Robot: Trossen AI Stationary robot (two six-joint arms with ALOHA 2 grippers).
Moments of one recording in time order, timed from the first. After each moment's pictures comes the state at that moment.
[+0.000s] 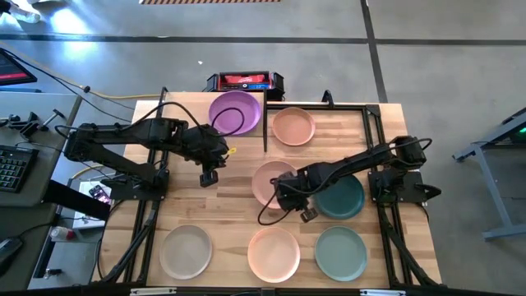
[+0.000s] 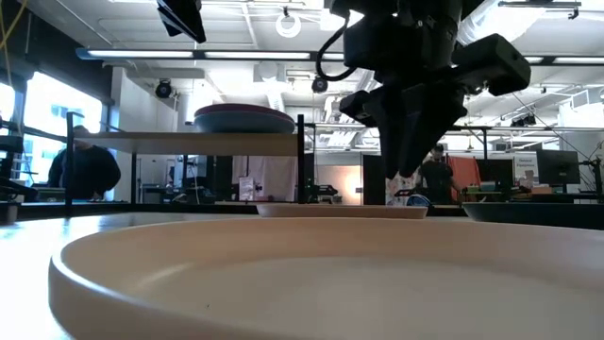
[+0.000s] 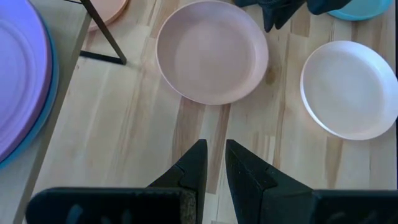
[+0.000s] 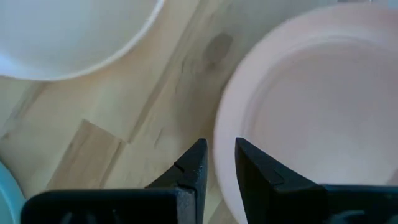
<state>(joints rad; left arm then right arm) 0.00 1.26 1.32 -1.05 -0.04 -0.18 0.18 1.79 1.24 -0.70 -0.10 -0.34</state>
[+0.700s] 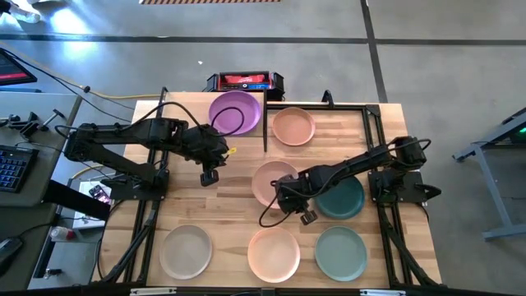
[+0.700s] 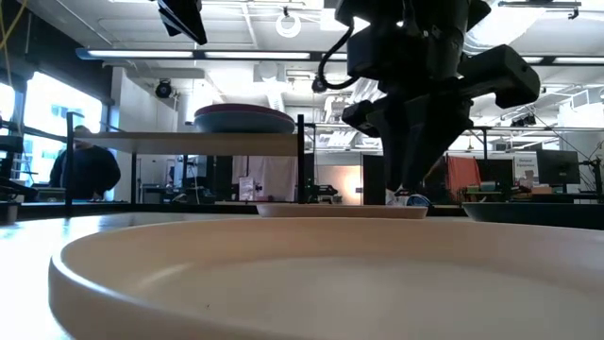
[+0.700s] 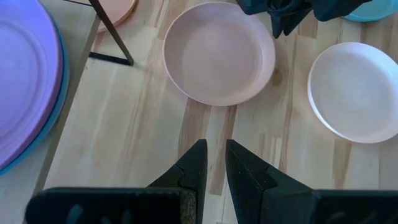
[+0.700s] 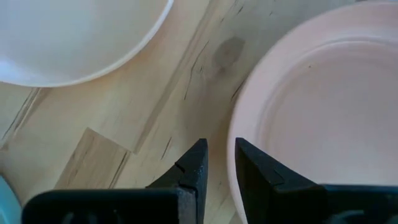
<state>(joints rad) 0.01 1.26 1.32 -1.05 -0.07 -0.18 0.19 1.79 1.18 -0.61 -0.11 -0.32</state>
